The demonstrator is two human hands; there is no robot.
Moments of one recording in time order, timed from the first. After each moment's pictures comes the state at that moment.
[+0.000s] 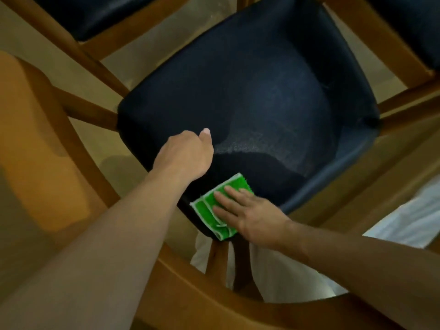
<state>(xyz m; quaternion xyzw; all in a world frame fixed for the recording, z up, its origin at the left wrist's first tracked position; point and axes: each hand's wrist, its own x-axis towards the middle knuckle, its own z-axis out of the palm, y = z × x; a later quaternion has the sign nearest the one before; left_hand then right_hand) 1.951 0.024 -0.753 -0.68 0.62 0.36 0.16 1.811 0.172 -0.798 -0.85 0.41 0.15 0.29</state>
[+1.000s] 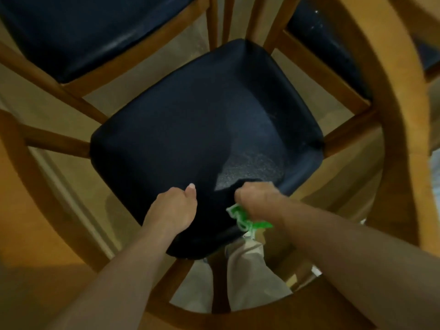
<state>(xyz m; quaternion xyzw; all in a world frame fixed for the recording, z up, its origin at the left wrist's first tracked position) 1.904 0.092 -0.744 -0.68 0.58 0.39 0.20 1.712 0.122 -0.787 -0.72 0.54 0.30 0.32</state>
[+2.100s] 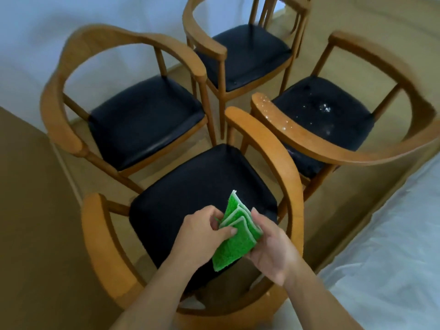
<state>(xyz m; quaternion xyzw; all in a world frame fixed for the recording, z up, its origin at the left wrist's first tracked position) 1.805 0.109 -0.493 -0.59 0.69 0.42 -0.06 1.646 0.171 -0.493 -0.07 0.47 -0.45 0.76</state>
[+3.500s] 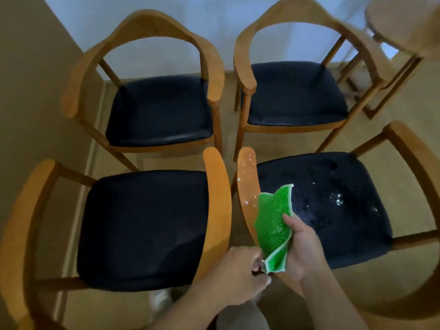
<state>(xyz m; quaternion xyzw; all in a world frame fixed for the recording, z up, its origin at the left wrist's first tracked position) 1.471 0.011 -0.491 -0.61 0.60 0.51 -0.09 1.331 -0.054 -0.516 -0.08 0.57 -0.36 0.74</state>
